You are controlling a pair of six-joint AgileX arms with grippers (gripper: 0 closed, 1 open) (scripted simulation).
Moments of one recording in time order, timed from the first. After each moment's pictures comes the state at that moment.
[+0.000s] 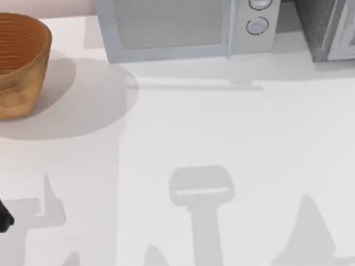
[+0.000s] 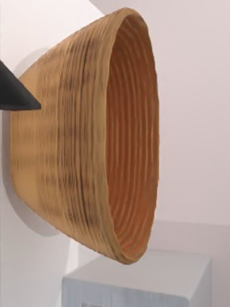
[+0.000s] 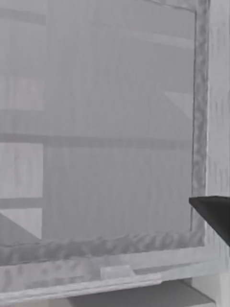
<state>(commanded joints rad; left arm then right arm) 0.00 0.00 0.00 0.00 0.00 0.00 -0.63 0.94 0.23 0.74 -0.62 0.01</state>
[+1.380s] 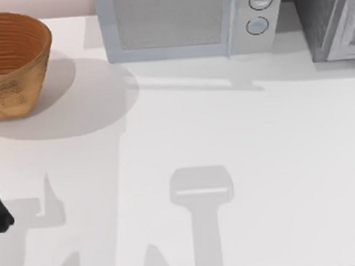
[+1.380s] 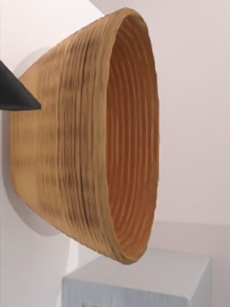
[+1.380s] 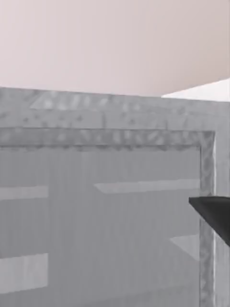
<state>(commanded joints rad) 0.00 0.00 0.00 0.00 0.00 0.00 -1.04 1.53 0.63 0.90 -1.03 0.02</state>
